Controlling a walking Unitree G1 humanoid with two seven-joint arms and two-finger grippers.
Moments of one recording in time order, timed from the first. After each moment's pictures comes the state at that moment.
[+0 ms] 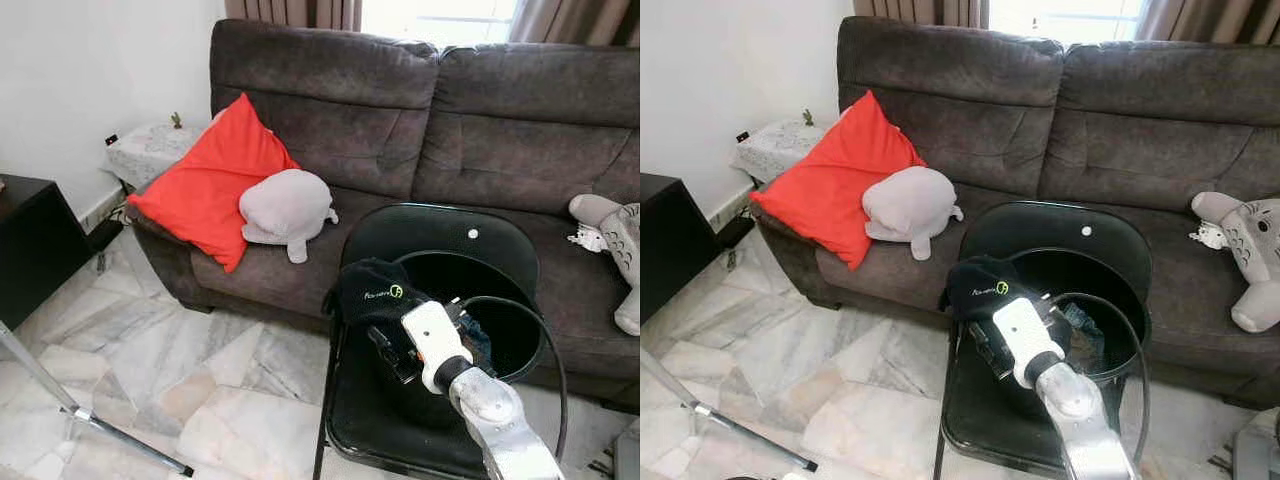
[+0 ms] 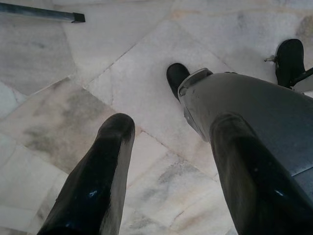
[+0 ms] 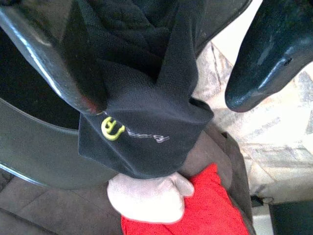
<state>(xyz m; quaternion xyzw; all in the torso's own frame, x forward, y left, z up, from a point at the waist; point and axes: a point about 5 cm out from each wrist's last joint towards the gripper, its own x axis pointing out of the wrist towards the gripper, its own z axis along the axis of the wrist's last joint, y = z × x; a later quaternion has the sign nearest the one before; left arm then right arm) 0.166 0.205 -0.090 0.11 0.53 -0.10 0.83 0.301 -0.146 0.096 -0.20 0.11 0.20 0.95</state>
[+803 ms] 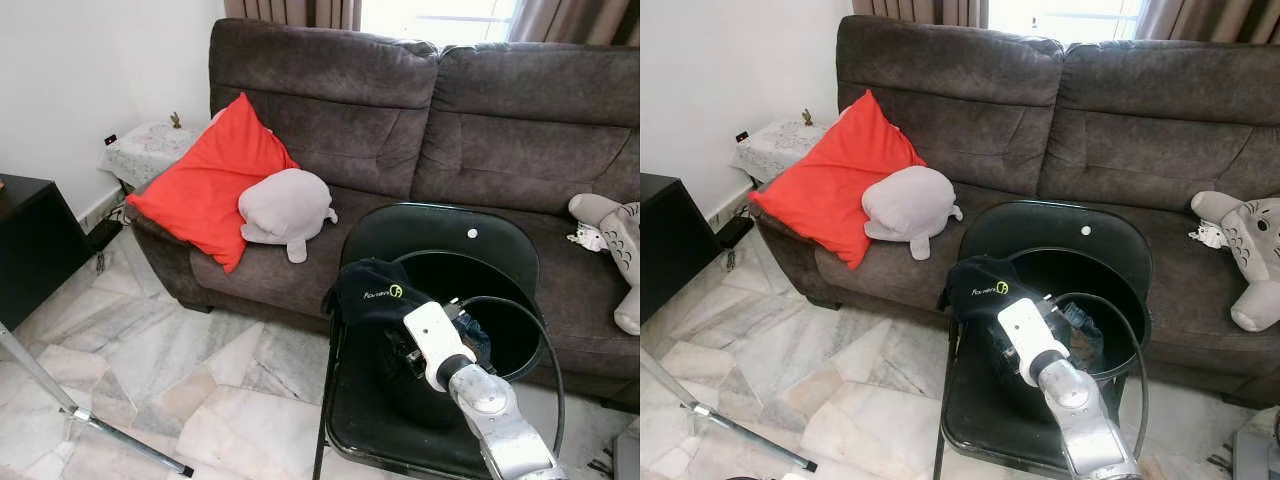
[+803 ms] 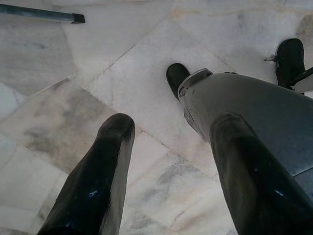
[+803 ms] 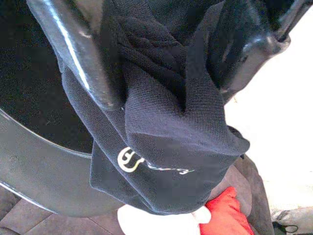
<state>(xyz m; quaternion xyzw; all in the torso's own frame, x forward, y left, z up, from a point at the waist) 0.166 0.205 -0.090 0.11 0.53 -0.10 0.83 0.309 -0.155 0.085 -0.23 0.14 0.17 0.95</state>
